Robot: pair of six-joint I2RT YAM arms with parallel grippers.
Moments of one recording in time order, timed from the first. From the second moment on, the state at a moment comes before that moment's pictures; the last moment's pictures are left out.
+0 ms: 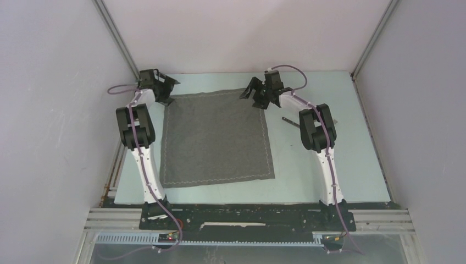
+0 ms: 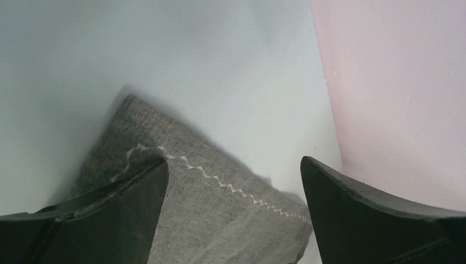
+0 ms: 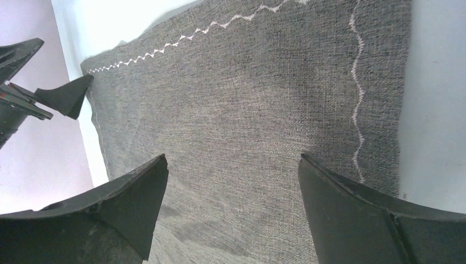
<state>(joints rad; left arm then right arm) 0.19 2.36 1.84 -0.21 0.26 -1.02 0.34 2.42 1.91 -0.16 -0.35 0.78</state>
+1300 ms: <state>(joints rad) 0.06 0.88 0.86 -0.73 0.15 -0.57 0.86 1.60 0.99 -0.87 0.28 1.19</state>
